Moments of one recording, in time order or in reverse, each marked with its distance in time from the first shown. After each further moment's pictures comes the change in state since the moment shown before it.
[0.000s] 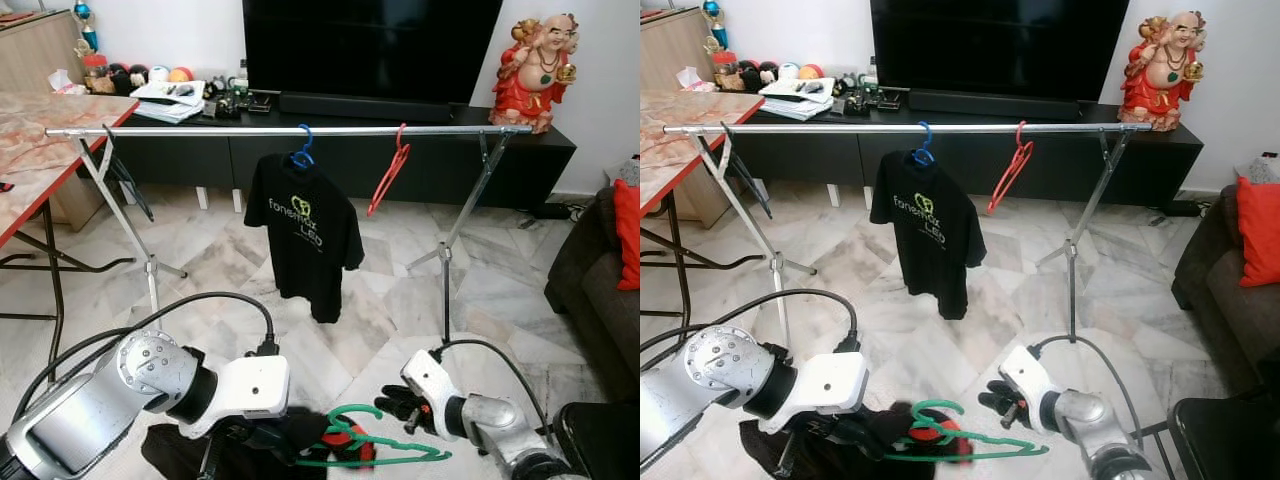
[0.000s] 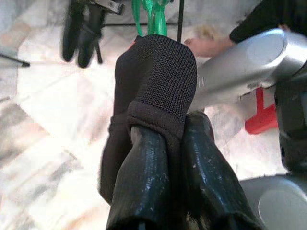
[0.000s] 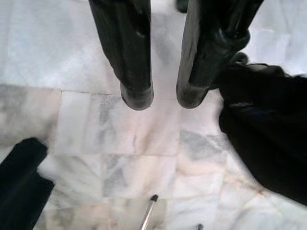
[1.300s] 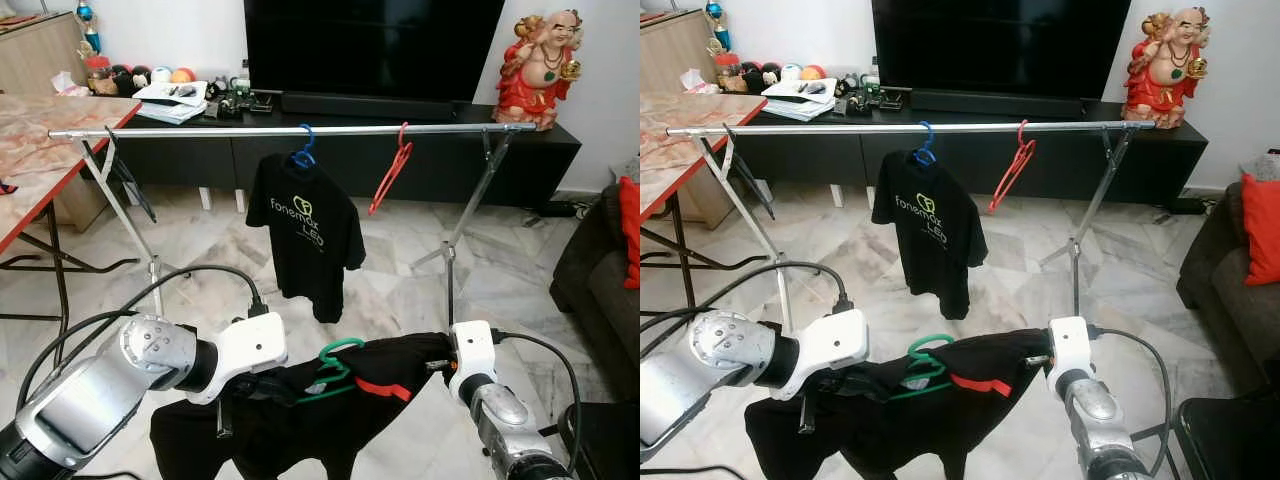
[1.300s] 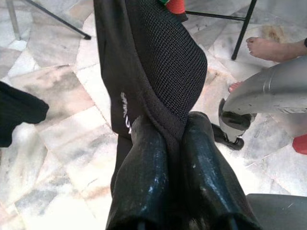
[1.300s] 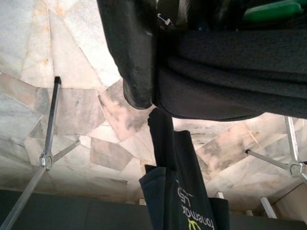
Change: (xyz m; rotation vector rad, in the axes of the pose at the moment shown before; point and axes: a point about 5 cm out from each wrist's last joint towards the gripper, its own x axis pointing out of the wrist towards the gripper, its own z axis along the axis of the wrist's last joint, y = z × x) left arm -0.012 0.024 -0.003 -0.094 0.050 0.244; right arm -0.003 -0.020 -0.004 0.415 -0.288 -0.698
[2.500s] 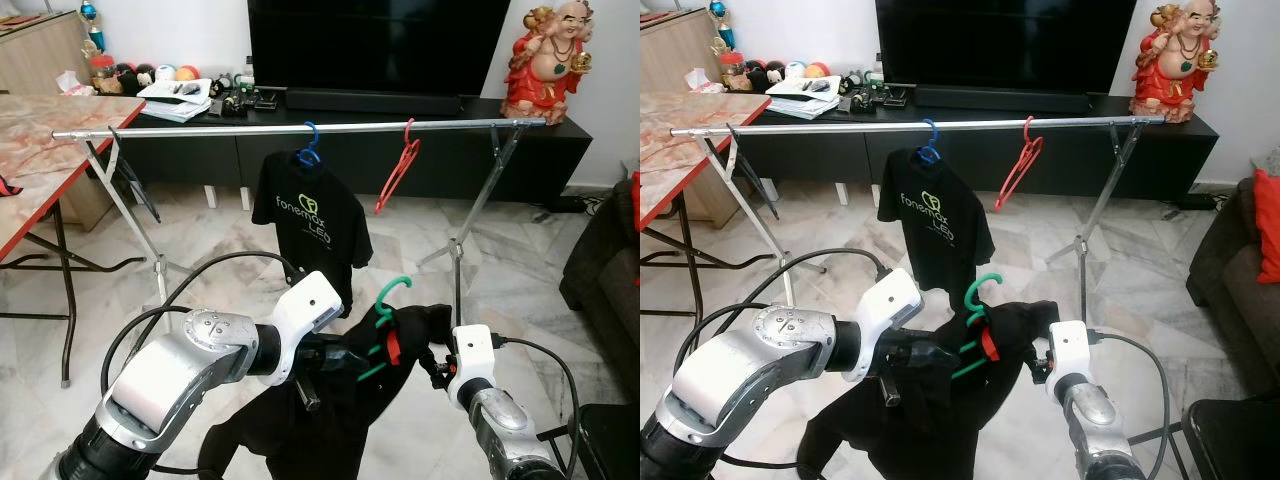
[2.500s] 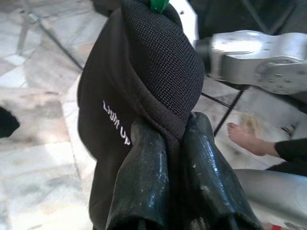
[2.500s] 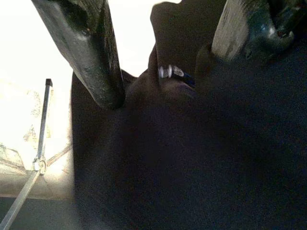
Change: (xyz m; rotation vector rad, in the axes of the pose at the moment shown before) left arm 0.029 0.002 0.052 -0.285 -0.254 0.078; right arm -0.001 0.003 -0.003 0.027 -0.013 -0.004
